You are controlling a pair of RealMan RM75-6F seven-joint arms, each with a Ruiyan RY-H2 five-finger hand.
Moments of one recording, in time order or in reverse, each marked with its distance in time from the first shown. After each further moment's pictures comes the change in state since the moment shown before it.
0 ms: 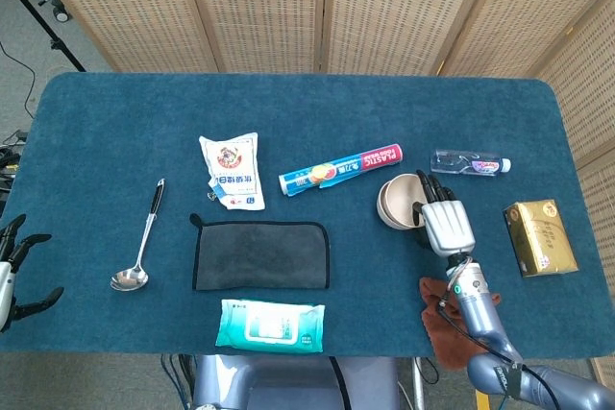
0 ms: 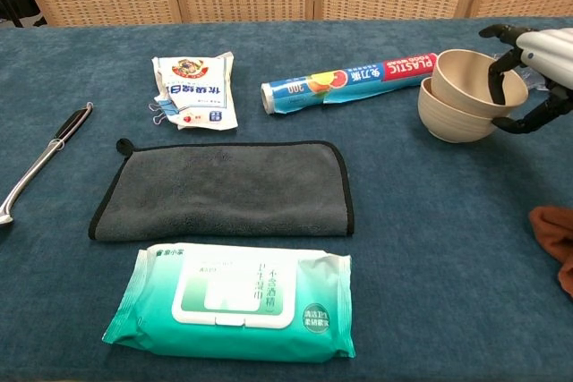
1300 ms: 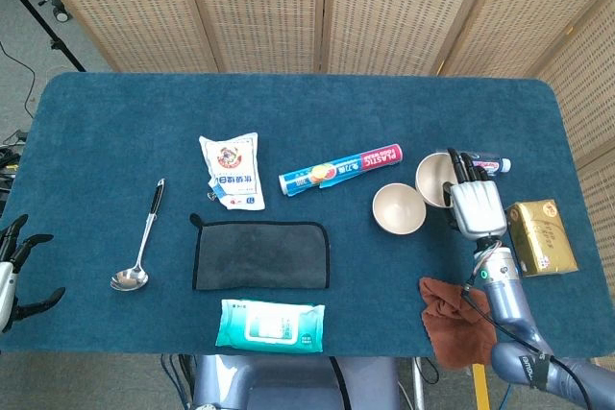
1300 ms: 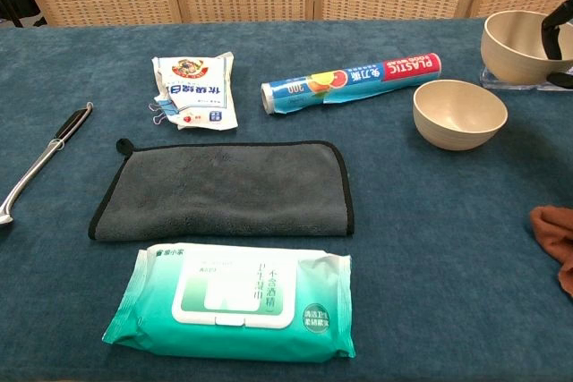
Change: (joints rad) left arm -0.001 -0.002 0.003 -0.003 0.003 0.000 0.006; right arm 0.013 0.143 0.020 -0.046 0.056 0.006 -0.083
